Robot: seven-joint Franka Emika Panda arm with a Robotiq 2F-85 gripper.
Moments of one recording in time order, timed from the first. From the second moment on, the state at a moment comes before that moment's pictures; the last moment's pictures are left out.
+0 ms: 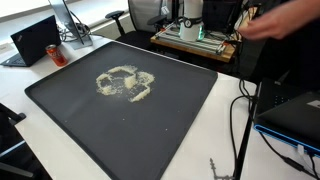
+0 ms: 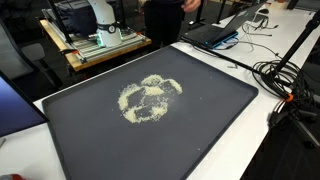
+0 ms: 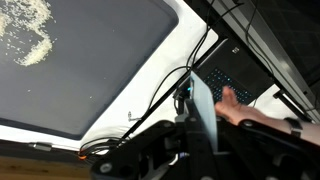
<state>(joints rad) 0.37 -0.92 -0.17 -2.65 0.27 2.01 -0.50</state>
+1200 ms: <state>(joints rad) 0.05 -0.37 0.05 -2.36 -0.22 2.12 -0.19</state>
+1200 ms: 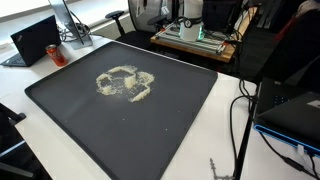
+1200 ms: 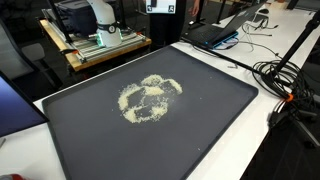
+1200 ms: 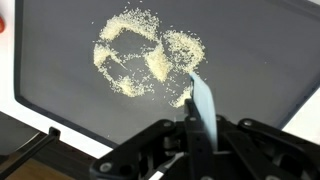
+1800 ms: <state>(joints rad) 0.05 -0.31 0.07 -2.33 -0.27 2.12 -0.11</state>
